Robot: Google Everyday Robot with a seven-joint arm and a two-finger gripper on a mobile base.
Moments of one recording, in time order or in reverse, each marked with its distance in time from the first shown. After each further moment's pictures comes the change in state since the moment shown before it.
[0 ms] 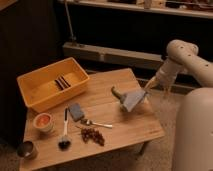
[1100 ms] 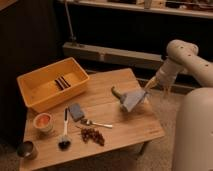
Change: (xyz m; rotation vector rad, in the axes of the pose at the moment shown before) arm 0.000 0.000 0.000 0.000 0.000 0.000
